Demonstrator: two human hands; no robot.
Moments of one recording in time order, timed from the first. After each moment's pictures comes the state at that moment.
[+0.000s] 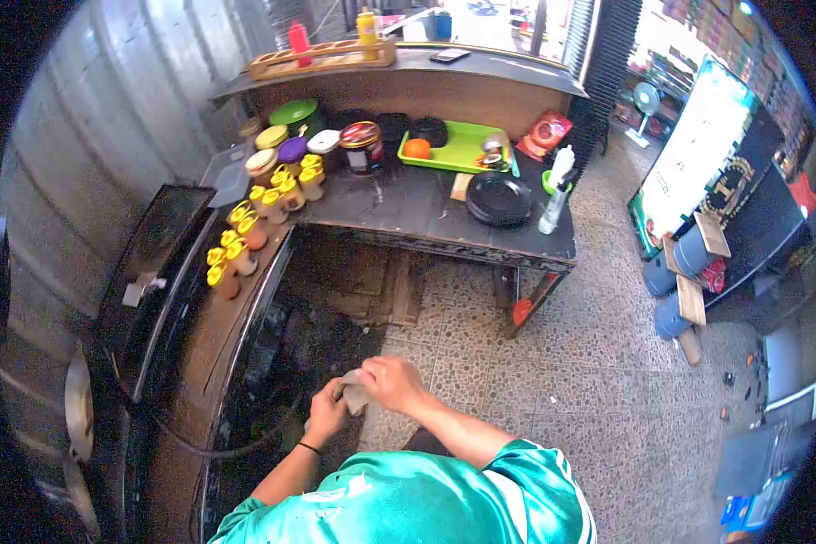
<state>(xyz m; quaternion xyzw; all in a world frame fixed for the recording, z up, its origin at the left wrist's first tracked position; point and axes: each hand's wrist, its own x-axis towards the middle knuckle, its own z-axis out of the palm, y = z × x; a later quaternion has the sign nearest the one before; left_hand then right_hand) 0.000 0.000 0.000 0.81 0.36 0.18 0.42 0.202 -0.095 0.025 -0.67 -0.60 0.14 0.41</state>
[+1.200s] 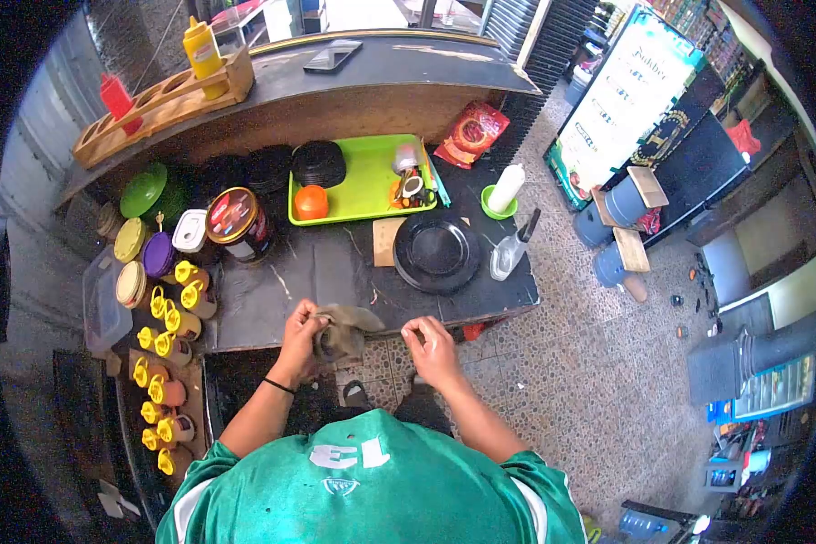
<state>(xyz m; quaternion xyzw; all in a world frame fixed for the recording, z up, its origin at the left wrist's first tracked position) 0.469 0.305 0.016 0.52 0.19 0.09 0.83 0.557 0.040 0.044 -0.83 -0.26 0.03 0.49</state>
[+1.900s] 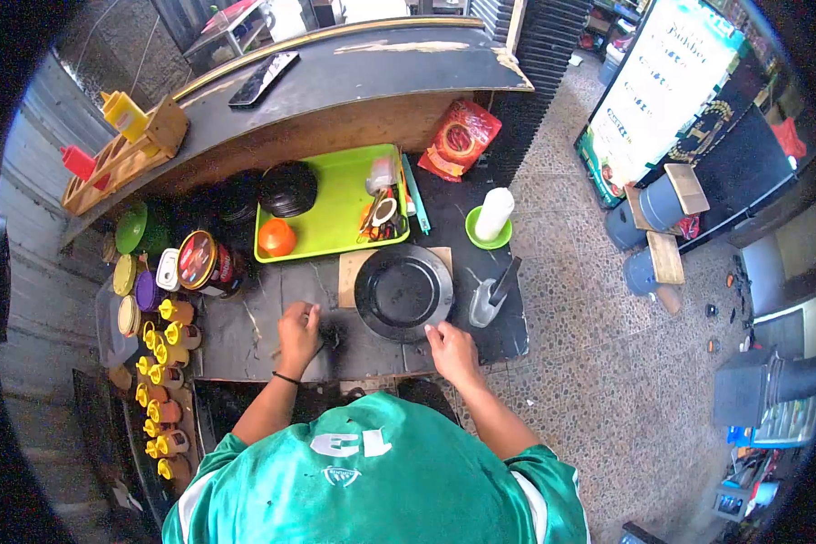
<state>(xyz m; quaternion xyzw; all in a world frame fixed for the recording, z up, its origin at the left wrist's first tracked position) 0.628 0.273 -0.020 0.92 0.26 0.17 0.22 0.754 -0.045 -0.003 -0.89 -0.15 0.17 0.40</state>
